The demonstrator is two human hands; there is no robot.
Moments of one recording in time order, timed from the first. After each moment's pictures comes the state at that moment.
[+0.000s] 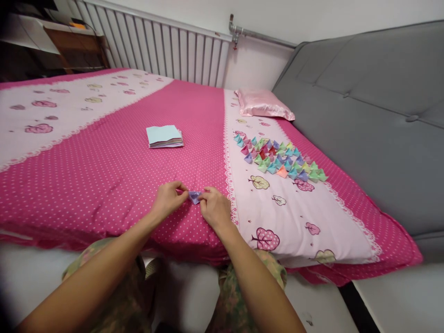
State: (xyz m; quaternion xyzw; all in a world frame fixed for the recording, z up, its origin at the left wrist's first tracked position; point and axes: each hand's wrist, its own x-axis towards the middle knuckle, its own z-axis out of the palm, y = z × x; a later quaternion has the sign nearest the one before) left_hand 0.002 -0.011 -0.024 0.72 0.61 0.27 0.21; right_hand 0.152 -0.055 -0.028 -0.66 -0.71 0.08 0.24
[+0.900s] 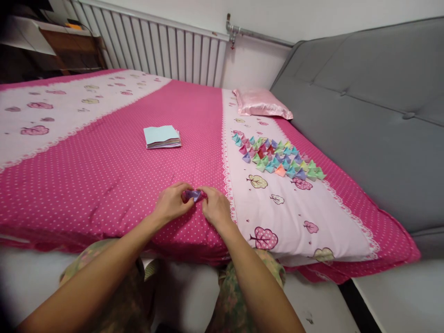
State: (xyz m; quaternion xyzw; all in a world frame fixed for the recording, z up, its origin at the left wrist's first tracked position) left_hand 0.012 -0.024 -0.017 0.80 0.52 0.23 0.17; right_hand 0.161 -0.052 -0.026 -0.63 -0.71 0.13 0.29
